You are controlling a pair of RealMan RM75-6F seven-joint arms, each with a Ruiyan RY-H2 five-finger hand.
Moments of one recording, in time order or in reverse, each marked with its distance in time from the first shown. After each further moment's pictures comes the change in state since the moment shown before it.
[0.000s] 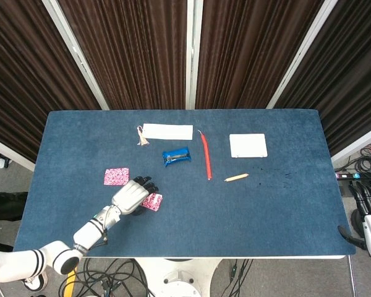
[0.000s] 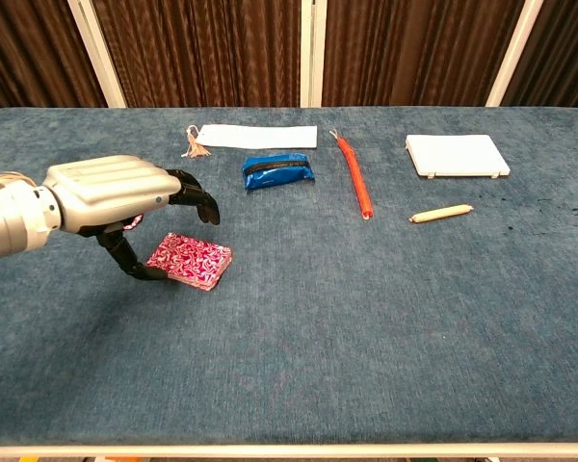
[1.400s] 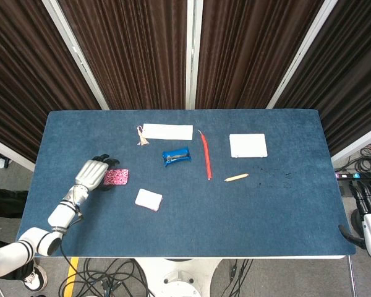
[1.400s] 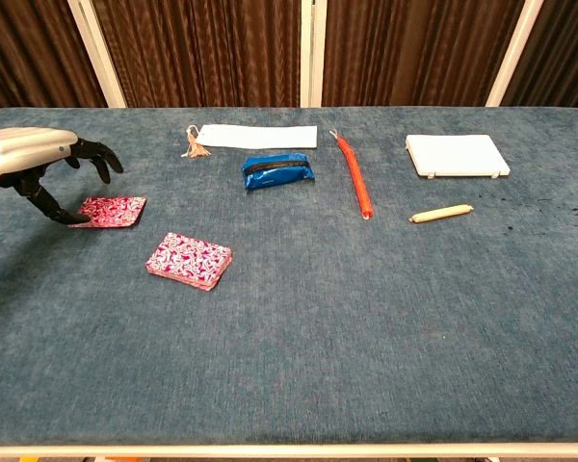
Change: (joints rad) left arm 0.051 -0.019 -0.021 0.415 -0.008 -0.014 -0.445; right arm 0.000 0.013 0.007 -0.042 0.019 -0.005 -0.071
